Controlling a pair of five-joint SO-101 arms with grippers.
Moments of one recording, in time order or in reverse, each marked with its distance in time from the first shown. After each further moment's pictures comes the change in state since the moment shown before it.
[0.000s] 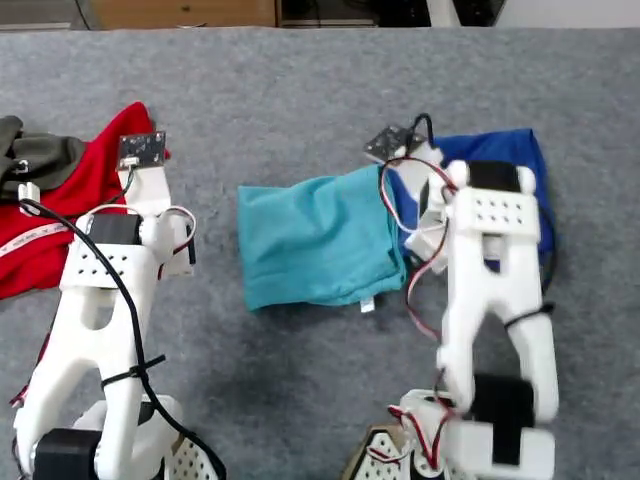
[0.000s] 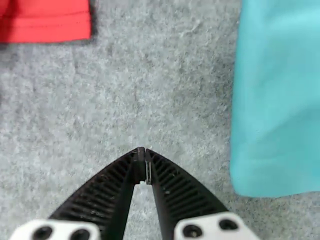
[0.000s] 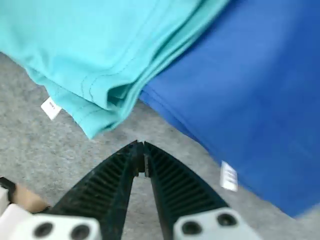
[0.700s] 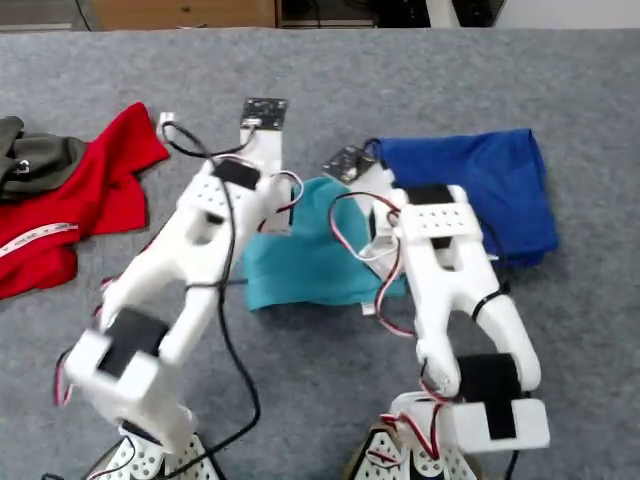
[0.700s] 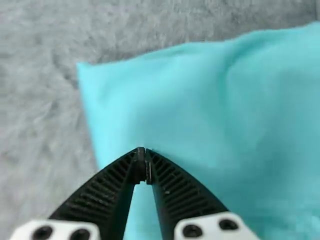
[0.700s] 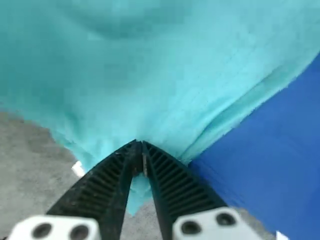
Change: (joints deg) left arm 19.9 39.2 -29.0 -10.2 7.6; right arm -9.6 7.9 13.4 -17.9 -12.0
